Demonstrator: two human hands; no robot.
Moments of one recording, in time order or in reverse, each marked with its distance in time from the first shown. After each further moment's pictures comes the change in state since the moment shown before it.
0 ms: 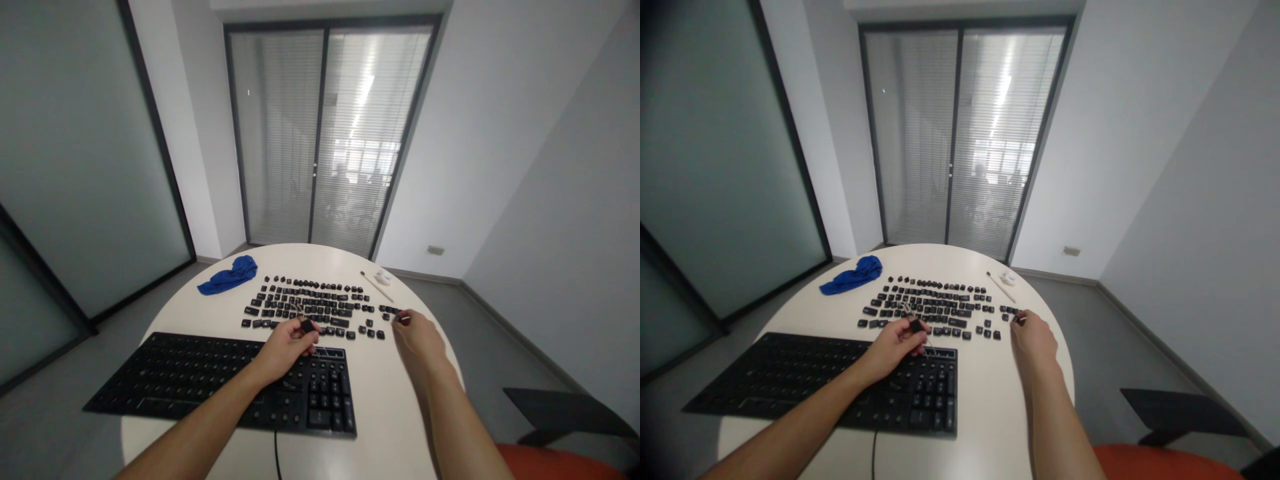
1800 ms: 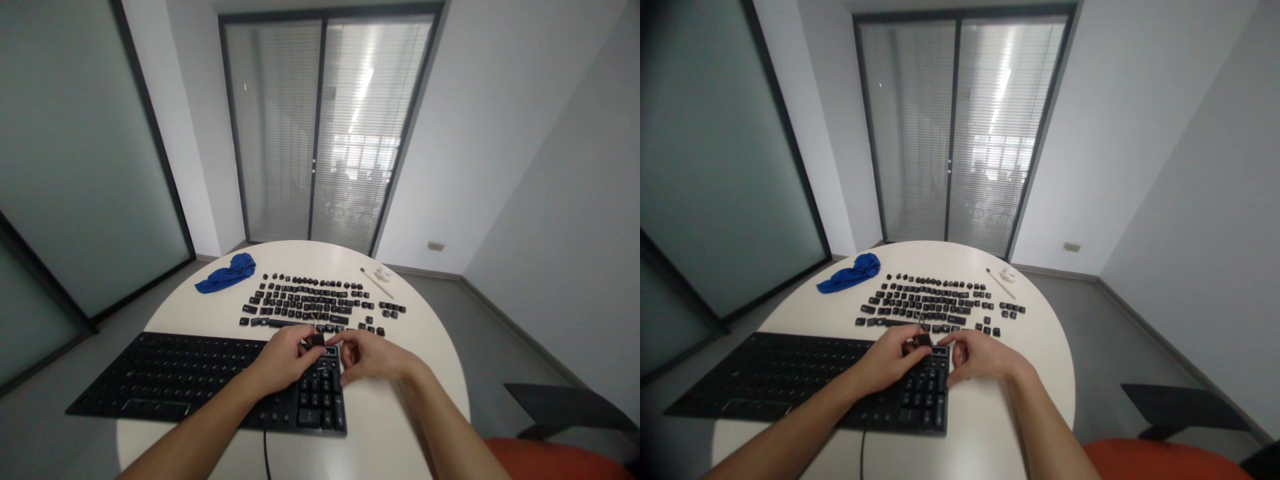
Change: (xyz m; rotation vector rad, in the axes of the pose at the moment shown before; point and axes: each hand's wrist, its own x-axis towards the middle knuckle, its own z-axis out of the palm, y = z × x) left_hand -0.017 0.026 0.006 0.619 -0.086 0.192; right_hand -0.067 -0.066 0.006 0.545 -1.025 -0.616
